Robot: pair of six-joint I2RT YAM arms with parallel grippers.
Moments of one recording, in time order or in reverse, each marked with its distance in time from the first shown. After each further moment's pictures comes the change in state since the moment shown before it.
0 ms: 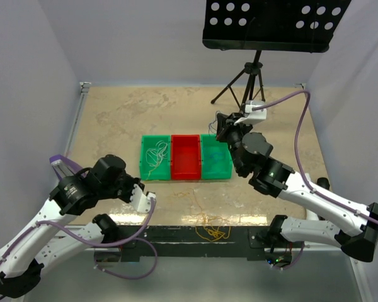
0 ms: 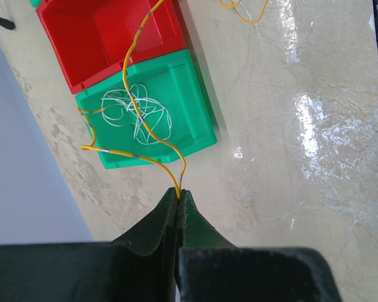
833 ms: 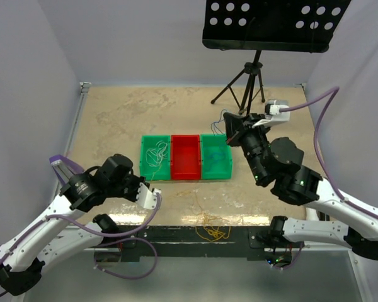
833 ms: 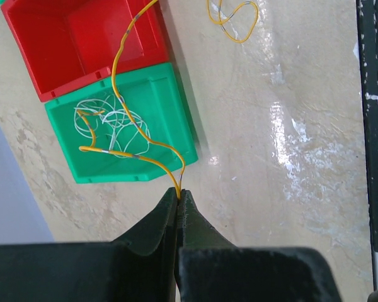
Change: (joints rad) left arm 0.000 0.034 -0.069 0.082 0.036 -0.103; right arm 0.162 -0.116 0.190 -0.211 0.059 0.013
